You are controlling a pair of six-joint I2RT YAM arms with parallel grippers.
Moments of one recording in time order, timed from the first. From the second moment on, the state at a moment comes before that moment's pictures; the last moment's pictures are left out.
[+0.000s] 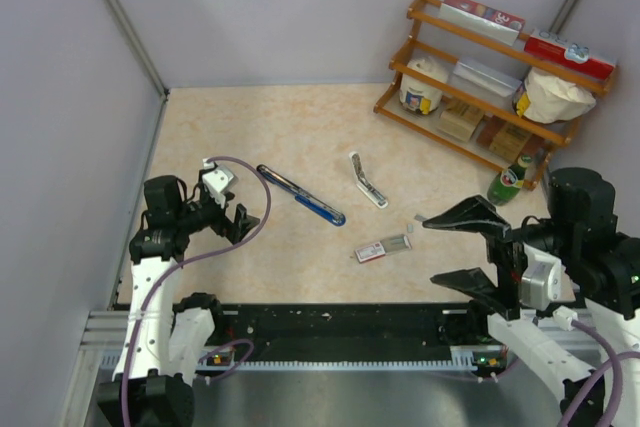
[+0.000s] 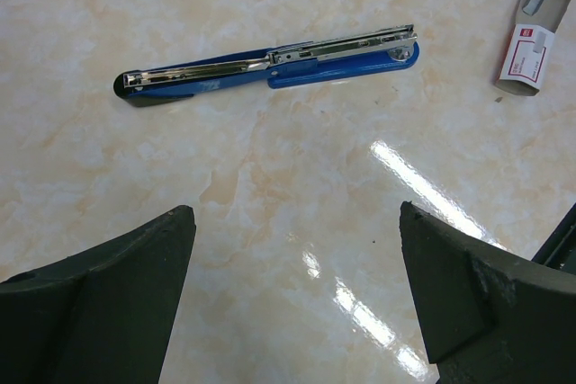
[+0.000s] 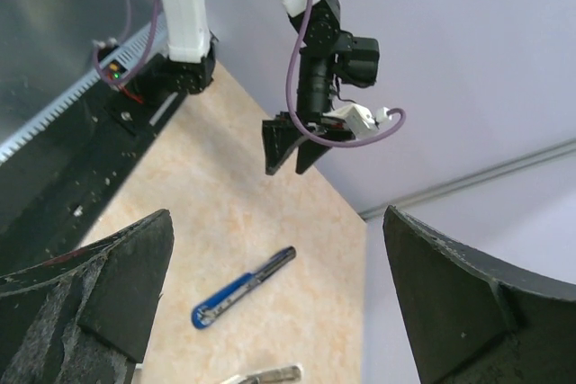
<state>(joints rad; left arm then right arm) 0.13 0.76 0.70 -0.59 0.82 0.50 0.33 0.72 1.42 -1.28 -1.43 -1.44</state>
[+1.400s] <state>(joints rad) 0.13 0.76 0.70 -0.60 0.81 0.50 0.33 0.74 0.86 -0.78 -1.03 -0.84</state>
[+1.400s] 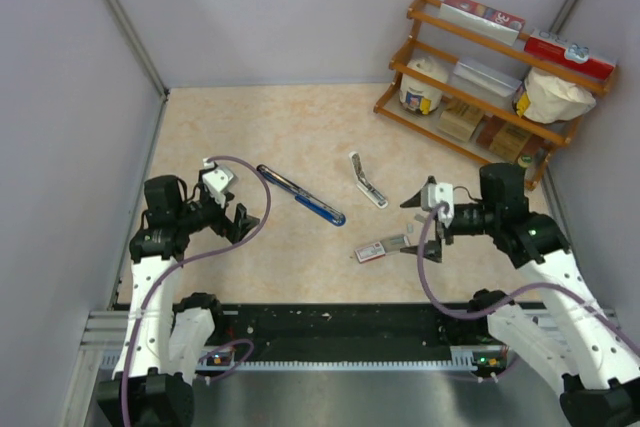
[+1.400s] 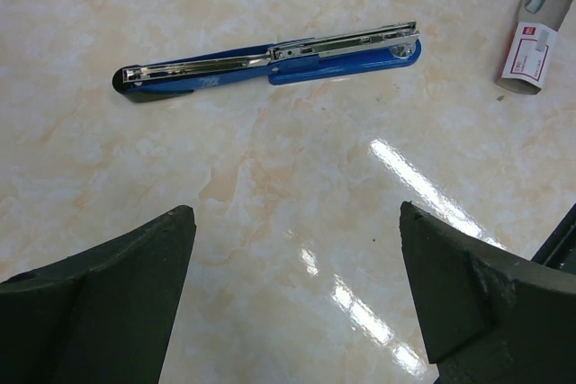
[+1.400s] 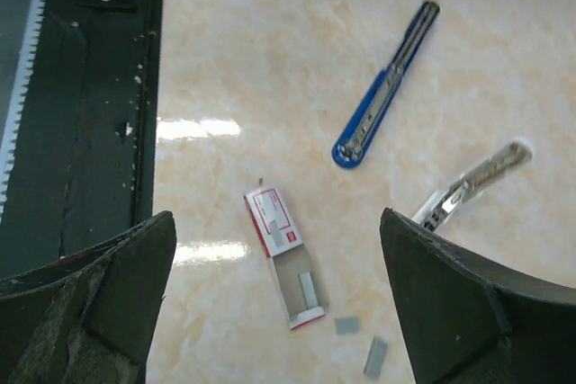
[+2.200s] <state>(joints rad) 0.14 0.77 0.70 -0.60 0.80 0.50 0.34 1.43 0.91 -0.53 -0.38 -0.21</state>
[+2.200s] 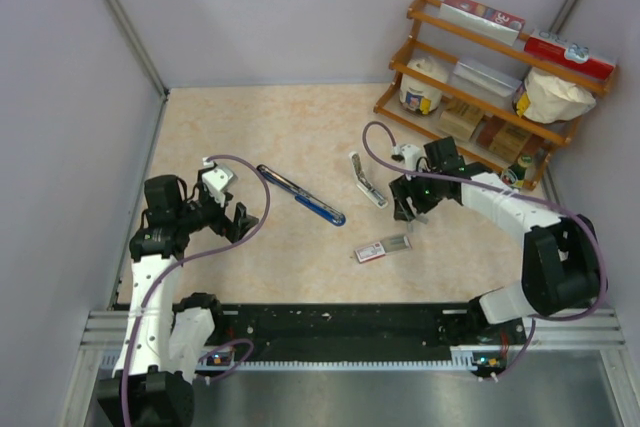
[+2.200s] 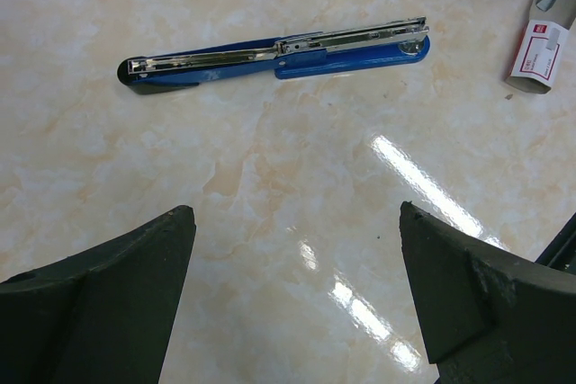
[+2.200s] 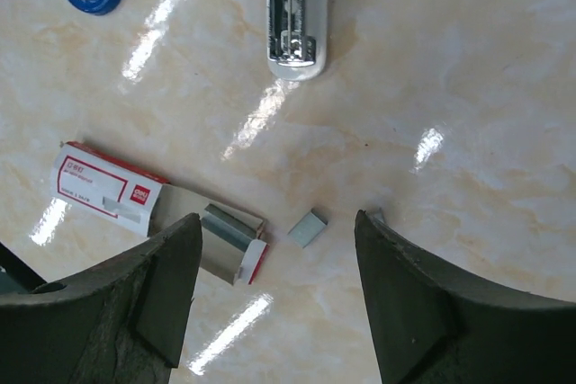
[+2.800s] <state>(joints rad) 0.14 0.77 0.70 -0.60 0.80 0.50 0.34 1.56 0.97 -0.63 -0.32 -0.16</state>
